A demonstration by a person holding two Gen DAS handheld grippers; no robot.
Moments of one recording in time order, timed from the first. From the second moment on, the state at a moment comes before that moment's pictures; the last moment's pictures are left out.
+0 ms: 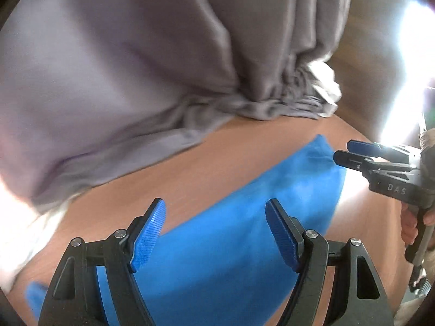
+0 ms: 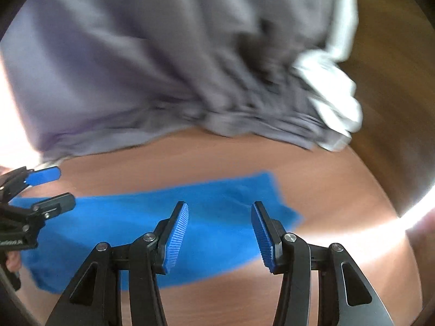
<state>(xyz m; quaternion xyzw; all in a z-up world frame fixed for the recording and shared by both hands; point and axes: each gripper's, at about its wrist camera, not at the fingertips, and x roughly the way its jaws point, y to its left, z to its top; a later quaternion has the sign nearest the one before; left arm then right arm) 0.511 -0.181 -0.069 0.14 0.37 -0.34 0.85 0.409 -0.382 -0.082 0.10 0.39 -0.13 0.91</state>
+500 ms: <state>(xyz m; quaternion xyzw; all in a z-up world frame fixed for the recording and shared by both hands) 0.512 0.015 -0.041 0.16 0.37 -0.27 0.88 0.469 -0.203 -0.033 0.08 0.36 0.04 0.93</state>
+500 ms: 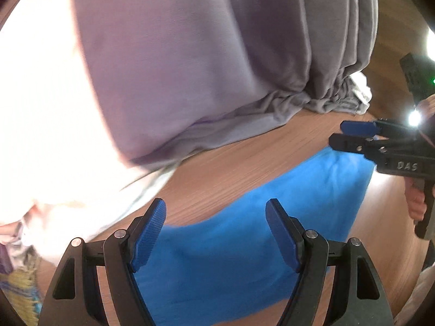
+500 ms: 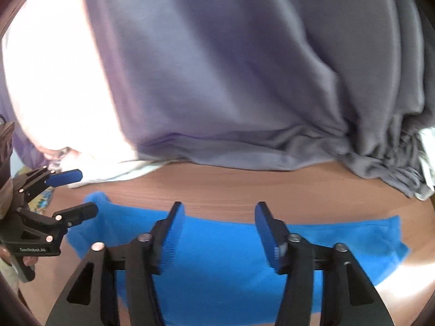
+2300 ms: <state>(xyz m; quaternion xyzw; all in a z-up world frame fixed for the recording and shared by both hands) 0.560 0.174 -0.126 -0.10 0.57 -0.32 0.75 0.534 -0.045 -0.115 0.10 0.46 0.03 0.88</state>
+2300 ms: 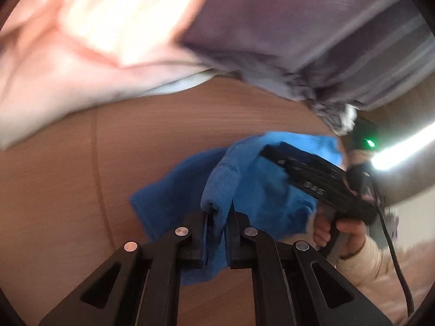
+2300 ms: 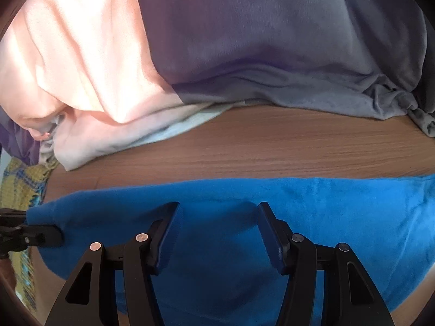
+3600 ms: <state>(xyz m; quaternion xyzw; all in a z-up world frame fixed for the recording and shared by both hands) 0.436 0.120 -0.109 0.11 0.40 -0.24 0.88 0.410 -0.088 -0.062 0.05 0.40 0.04 0.91</state>
